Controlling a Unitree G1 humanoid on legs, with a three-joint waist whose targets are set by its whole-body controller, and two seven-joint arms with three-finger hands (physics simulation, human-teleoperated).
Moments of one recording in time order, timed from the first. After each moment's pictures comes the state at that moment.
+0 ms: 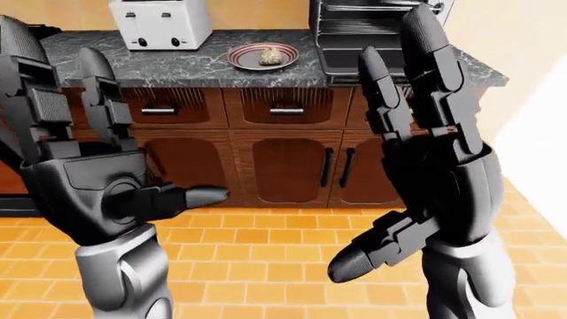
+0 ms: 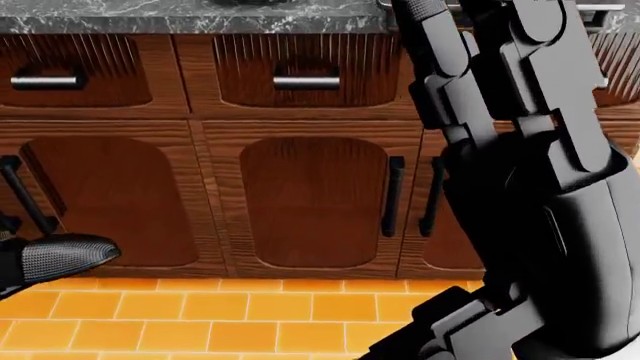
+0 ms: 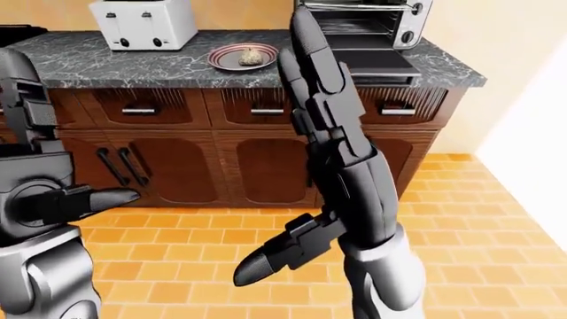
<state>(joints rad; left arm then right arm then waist) -0.16 0.07 0.16 -0.71 -0.29 -0.02 0.10 -0.19 -0.04 0.04 -0.85 0.14 0.18 0.30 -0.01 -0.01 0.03</state>
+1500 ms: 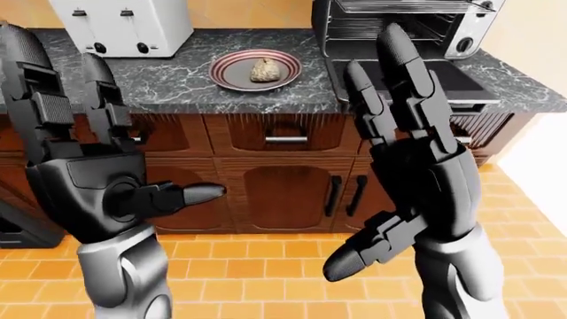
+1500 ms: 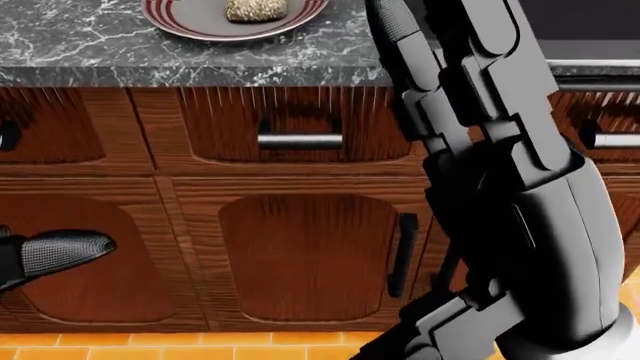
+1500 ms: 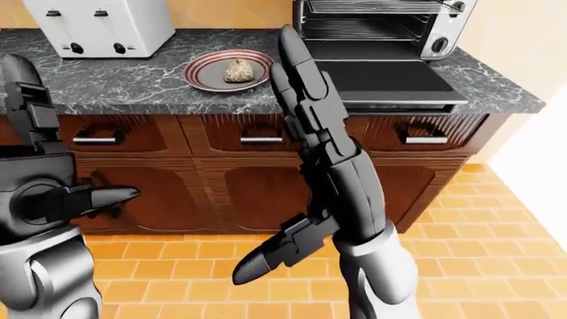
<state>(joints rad) -0.16 0.08 0.18 -0.68 -0.30 -0.04 0.11 -0.18 -0.03 0.05 -0.82 0.14 0.21 0.33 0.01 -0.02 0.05</state>
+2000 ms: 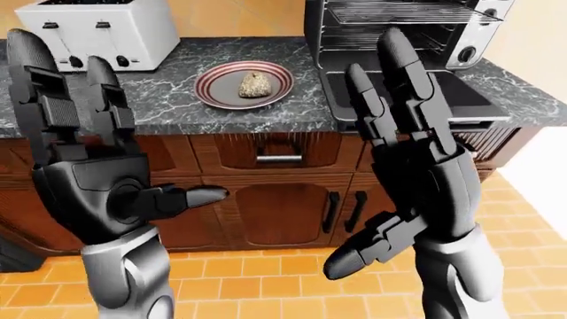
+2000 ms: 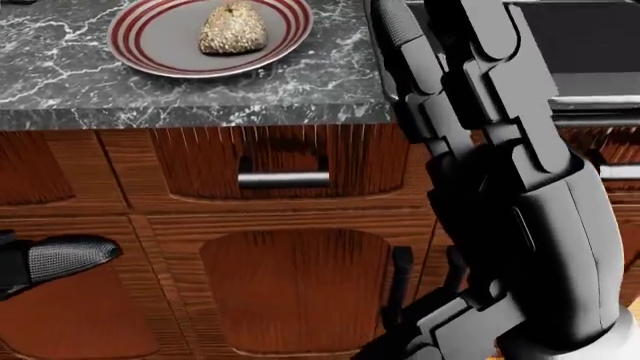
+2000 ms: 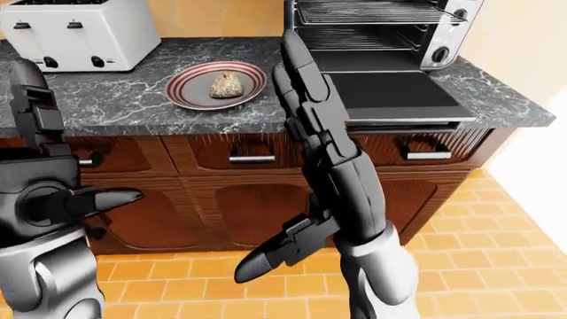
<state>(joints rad) -0.15 0.07 0.17 -0.67 -0.30 -0.05 0.10 -0.17 -0.03 0.05 -0.81 0.13 0.20 0.33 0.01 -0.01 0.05</state>
